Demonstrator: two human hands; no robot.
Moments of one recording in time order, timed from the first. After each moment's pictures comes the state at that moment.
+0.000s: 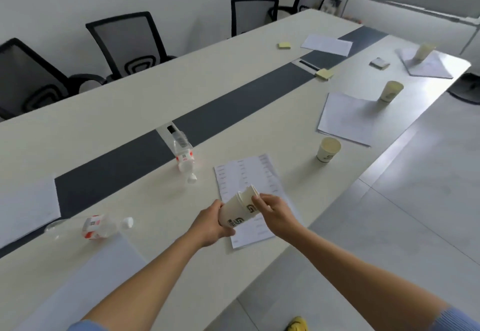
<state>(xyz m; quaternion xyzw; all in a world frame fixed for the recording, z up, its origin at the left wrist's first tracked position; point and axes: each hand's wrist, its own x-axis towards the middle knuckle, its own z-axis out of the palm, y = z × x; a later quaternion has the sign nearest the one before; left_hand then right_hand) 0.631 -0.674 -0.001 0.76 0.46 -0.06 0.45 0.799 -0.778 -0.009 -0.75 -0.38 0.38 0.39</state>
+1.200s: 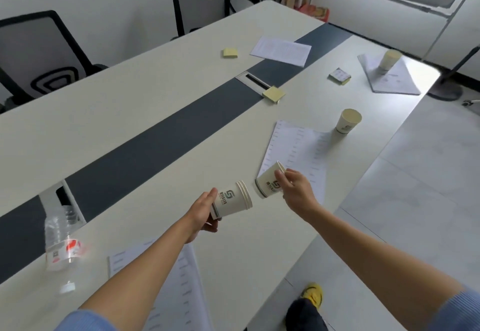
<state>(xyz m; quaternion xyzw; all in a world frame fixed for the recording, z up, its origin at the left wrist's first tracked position) 1.017 -0.566 -0.018 0.55 0.50 -0.02 0.67 1.222 -0.701 -0.008 -0.82 -0.24 0.29 0.42</state>
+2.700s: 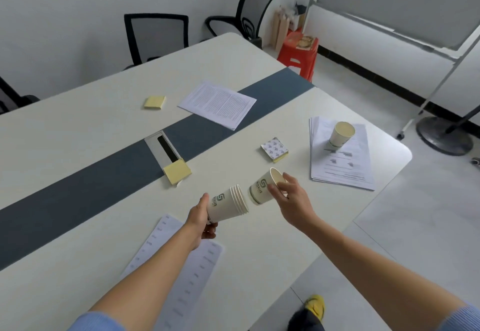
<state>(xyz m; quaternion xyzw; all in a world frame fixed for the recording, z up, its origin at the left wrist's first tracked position) 1.581 -0.547 -0.020 0.41 0.60 0.07 0.68 1.790 -0.662 -0.018 -0.82 -0.37 0.29 0.33</state>
